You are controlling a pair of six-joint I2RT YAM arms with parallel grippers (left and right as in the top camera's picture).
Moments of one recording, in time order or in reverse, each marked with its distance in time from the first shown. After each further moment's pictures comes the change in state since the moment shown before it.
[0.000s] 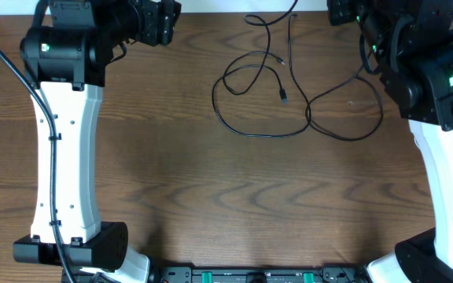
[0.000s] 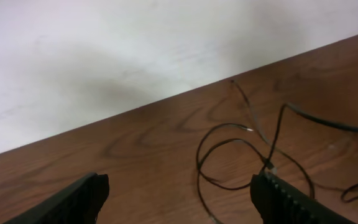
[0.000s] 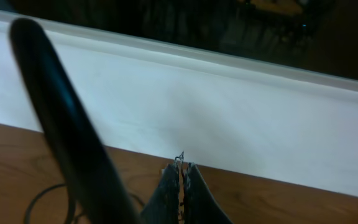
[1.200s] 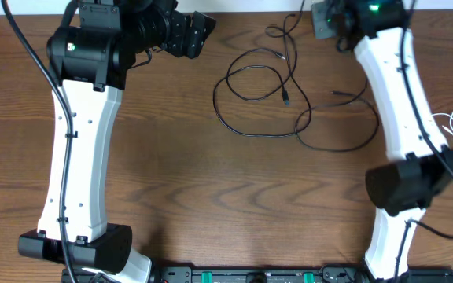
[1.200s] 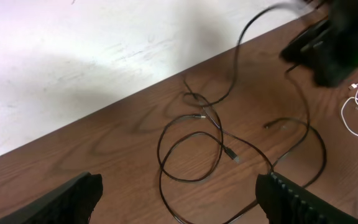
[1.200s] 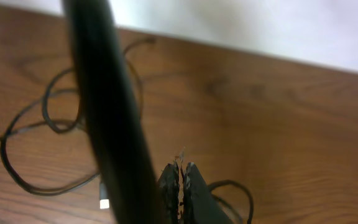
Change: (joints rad) left arm -0.088 0.000 -0.047 0.010 0.101 0.031; right arm -0.140 0.433 0.002 -0.166 -0.071 0.060
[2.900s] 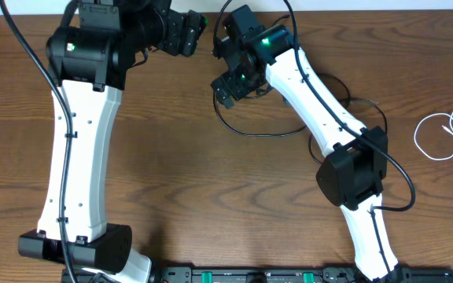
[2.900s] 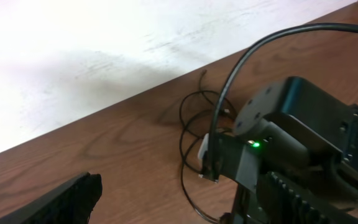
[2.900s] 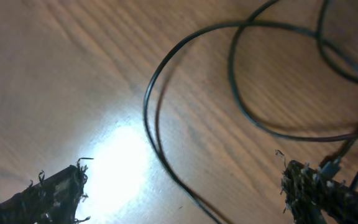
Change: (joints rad) left arm 0.008 0.000 0.000 -0.008 -0.104 0.000; right arm 0.308 0.195 0.000 -0.150 -0.380 -0.086
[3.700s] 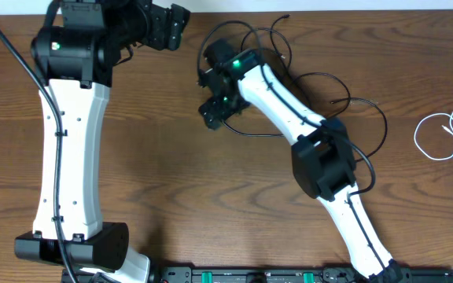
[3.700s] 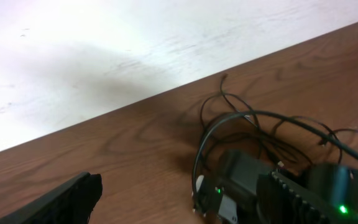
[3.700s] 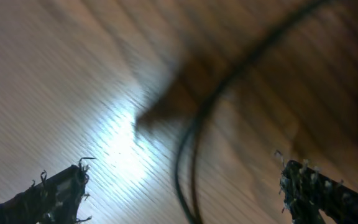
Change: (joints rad) left arm 0.069 0.000 0.000 0.017 -0.004 0.000; right arm 0.077 0.206 -0.010 0.091 -0.042 0.002
